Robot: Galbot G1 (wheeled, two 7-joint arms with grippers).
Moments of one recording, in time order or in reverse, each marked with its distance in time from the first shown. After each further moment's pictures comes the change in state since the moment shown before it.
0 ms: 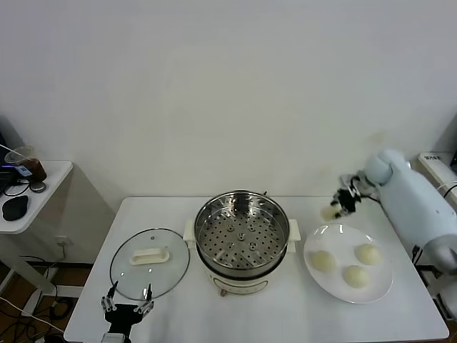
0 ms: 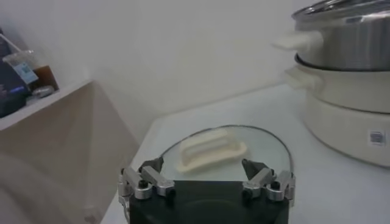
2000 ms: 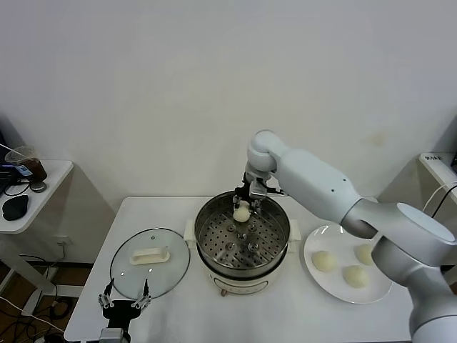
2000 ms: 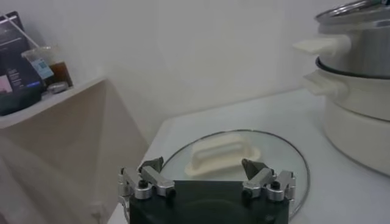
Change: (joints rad) left arm -0.028 -0.024 -0.008 0.018 -0.025 -0.001 -0.021; right arm 0.093 0.351 -0.320 0.146 -0.232 0.693 0.075
